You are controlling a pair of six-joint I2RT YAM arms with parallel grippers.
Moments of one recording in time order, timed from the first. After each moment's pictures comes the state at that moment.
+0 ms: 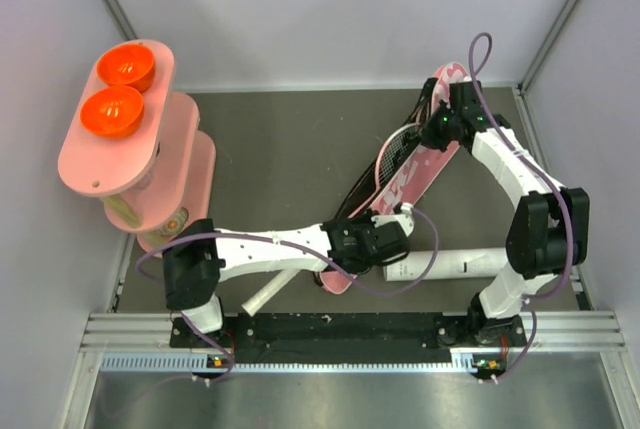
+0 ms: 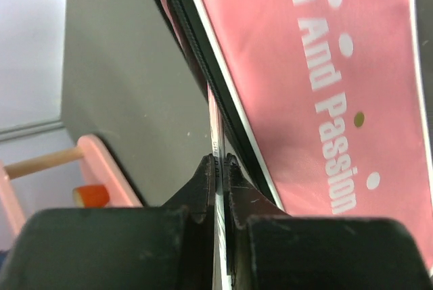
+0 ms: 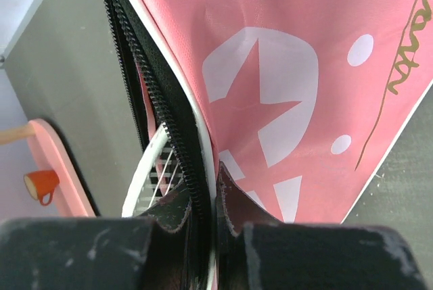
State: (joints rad) left arm -1.31 1.72 1.28 -0.68 -0.83 0.05; right arm 0.17 1.67 1.39 -0.51 -0.15 0.82
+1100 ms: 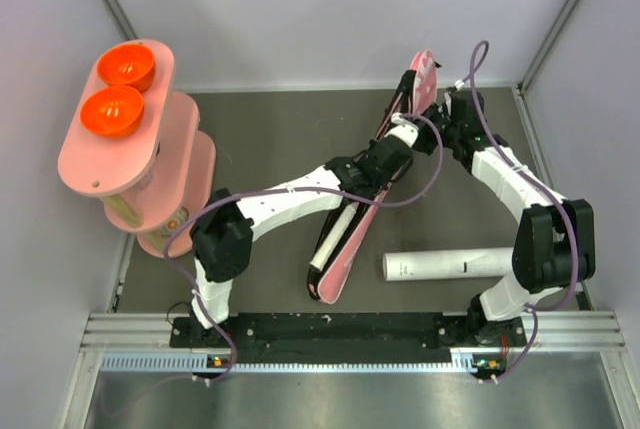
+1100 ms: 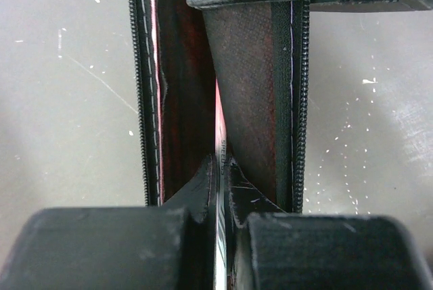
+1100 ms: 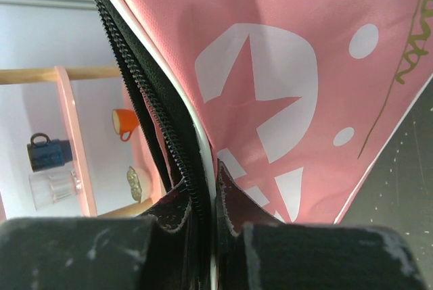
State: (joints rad) left arm -1.00 1.93 1.65 -0.39 -0.53 -0.14; right arm 0.19 1.57 1.16 -0.14 -0.45 0.92
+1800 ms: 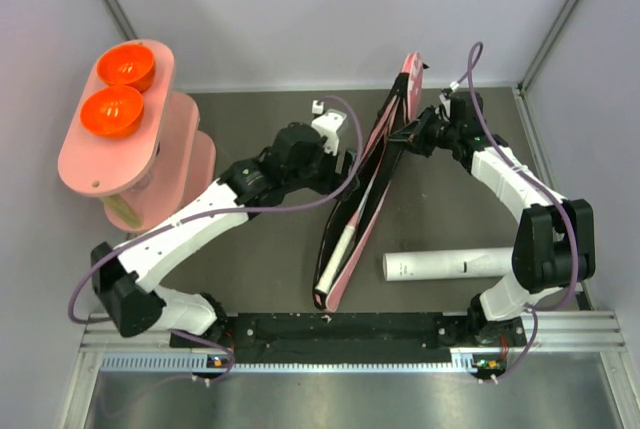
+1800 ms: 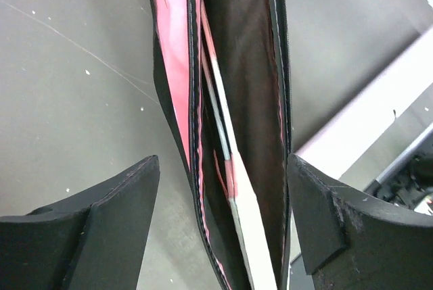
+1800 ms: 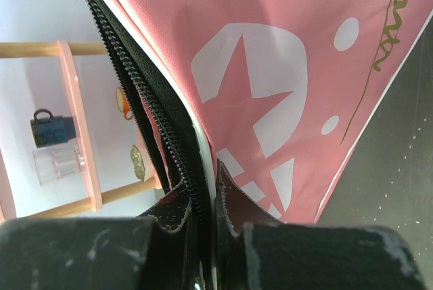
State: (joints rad) left arm -0.84 1.41 1.36 -0.51 -0.04 -0.29; right arm 0.19 1.57 1.16 -0.16 -0.51 0.91
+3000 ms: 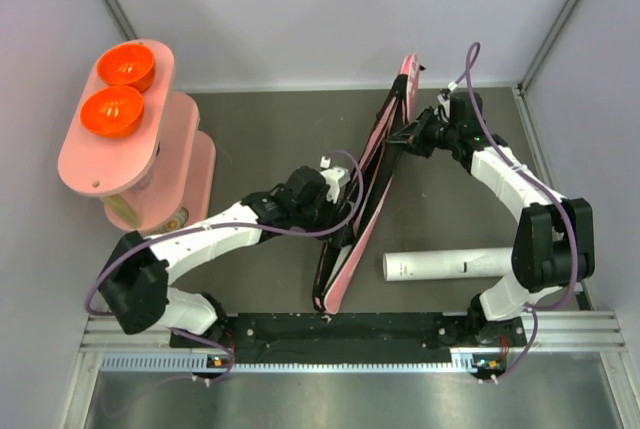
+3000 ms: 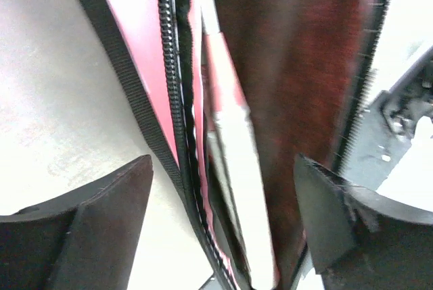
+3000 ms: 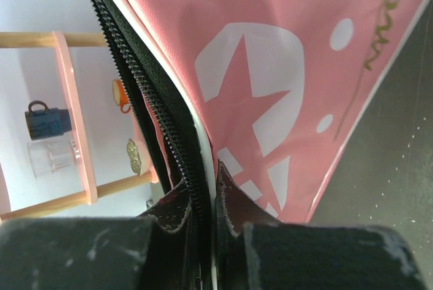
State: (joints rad) left arm -0.83 1.41 0.93 -0.33 0.21 -0.40; right arm 0.19 1.57 1.16 -0.16 -0.54 0.88
